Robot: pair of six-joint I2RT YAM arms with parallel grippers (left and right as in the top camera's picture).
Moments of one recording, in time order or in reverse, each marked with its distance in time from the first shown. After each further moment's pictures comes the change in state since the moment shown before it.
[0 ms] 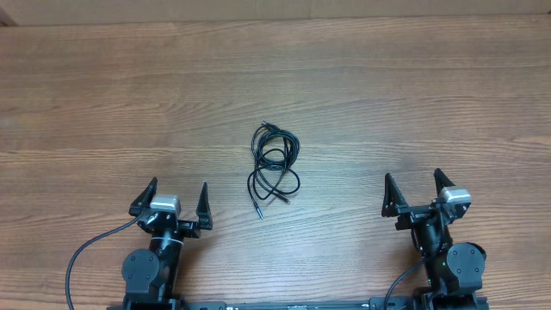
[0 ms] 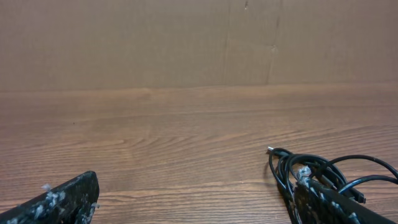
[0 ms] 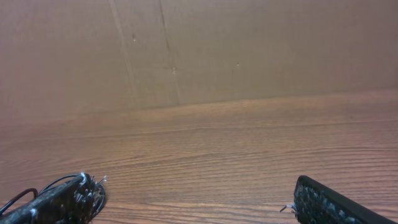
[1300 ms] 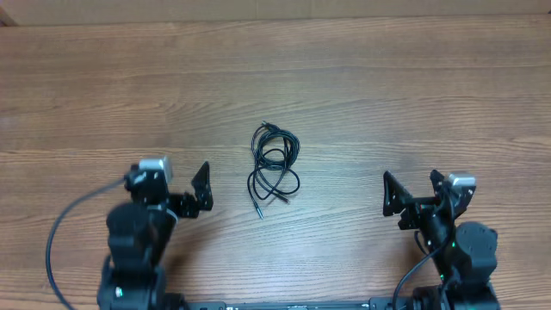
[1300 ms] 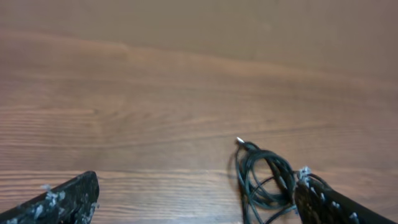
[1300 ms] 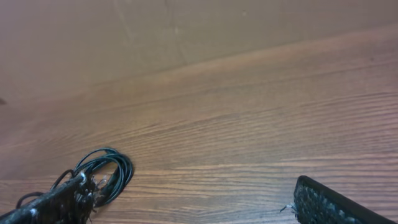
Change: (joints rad) left arm 0.000 0.578 0.454 -0.163 0.081 -0.165; right arm 0.000 0.283 0.299 -0.277 -0.053 0.105
